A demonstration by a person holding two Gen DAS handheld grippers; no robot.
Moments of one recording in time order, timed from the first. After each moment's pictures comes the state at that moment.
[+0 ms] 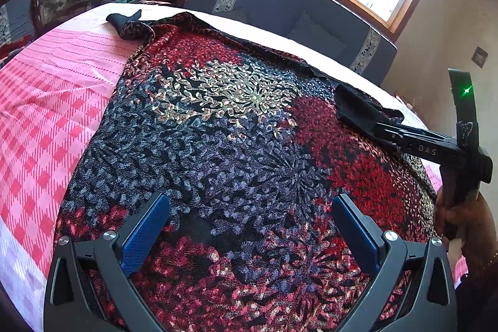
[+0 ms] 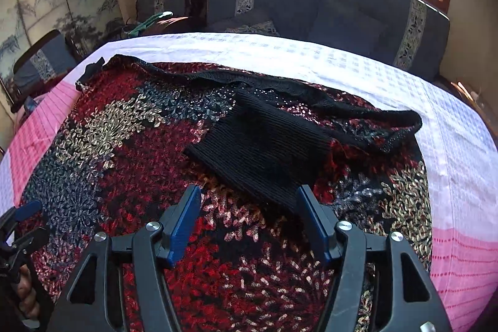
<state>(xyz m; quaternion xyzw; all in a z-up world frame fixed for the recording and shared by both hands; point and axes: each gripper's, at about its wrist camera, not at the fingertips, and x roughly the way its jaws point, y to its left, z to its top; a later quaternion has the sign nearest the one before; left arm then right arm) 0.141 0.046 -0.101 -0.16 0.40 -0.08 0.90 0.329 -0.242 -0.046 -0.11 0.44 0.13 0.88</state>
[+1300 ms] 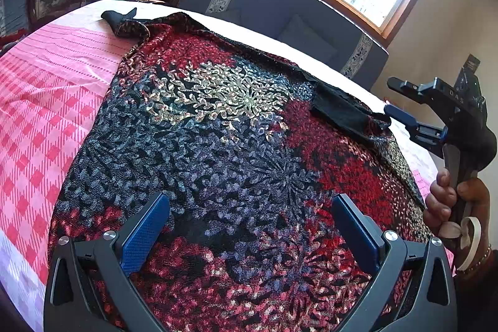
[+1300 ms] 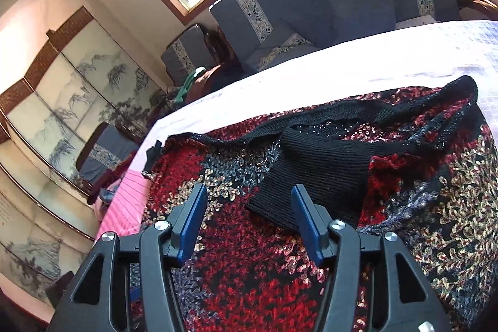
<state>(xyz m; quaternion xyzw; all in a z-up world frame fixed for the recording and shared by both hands) 0.138 0.054 -0.097 -0.18 0.39 -0.10 0.90 0.338 -0.298 -0.031 0.23 0.39 0.23 0.86</state>
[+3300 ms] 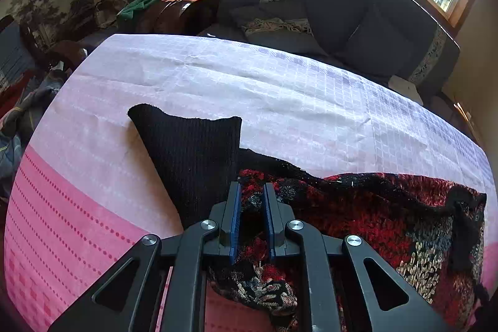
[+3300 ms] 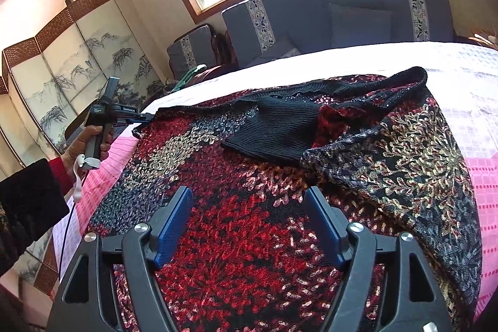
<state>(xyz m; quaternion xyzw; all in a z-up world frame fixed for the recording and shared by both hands) 0.439 0.219 -0.094 -0.09 0.49 0.00 0.87 0.263 -0.317 -0.061 0.13 0.36 0.22 0.90</state>
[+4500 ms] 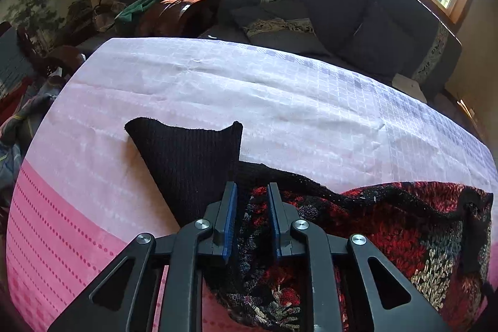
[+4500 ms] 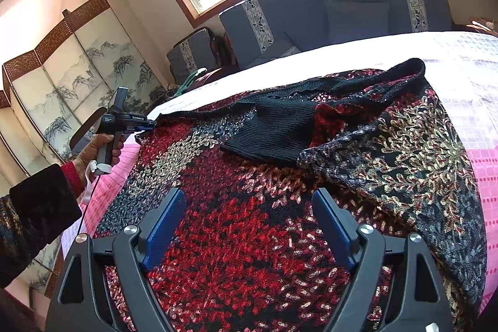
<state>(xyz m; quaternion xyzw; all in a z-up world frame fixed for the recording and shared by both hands) 0.452 0.229 -0.100 -0.09 0.48 0.00 0.87 0.265 -0.322 -0.062 0.16 0.36 0.22 0.89</state>
